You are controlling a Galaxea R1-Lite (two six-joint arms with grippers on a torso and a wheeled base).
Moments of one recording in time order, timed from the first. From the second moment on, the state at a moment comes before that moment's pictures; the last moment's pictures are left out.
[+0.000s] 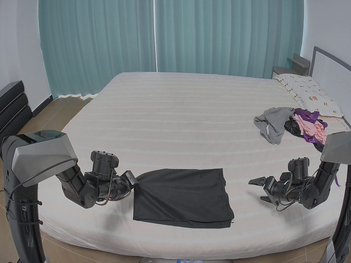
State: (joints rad) left arm -0.29 2.29 -0.79 -0.81 -0.17 -0.87; right arm 0.09 2.23 -0.48 -1.03 0.36 0.83
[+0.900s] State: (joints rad) left arm -0.28 2.28 -0.76 -0.81 -0.16 -0.88; right arm 0.09 2.23 -0.48 -1.03 0.36 0.83
